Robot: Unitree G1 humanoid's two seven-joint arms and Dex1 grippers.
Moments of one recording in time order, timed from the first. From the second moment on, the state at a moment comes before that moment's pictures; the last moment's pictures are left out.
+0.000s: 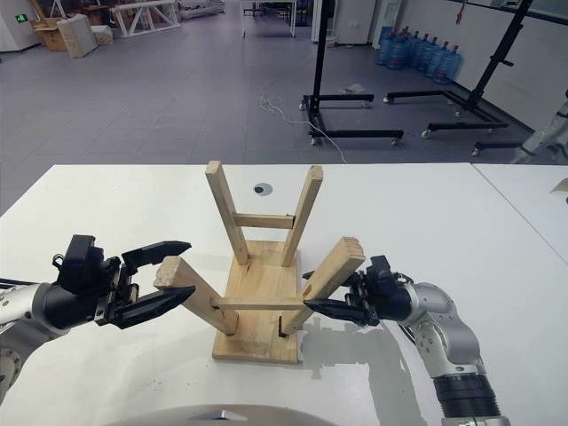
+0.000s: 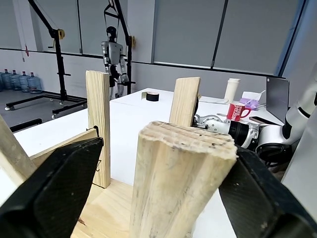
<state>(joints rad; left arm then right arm) 0.22 0.71 0.25 -0.69 -0.98 0.49 -0.91 0.02 -0.53 -0.04 -0.06 0.73 0.16 1.50</state>
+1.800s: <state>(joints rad) 0.18 0.73 0.21 -0.64 -0.97 0.53 -0.94 -0.13 -0.55 0.18 -0.05 0.66 0.10 1.49</state>
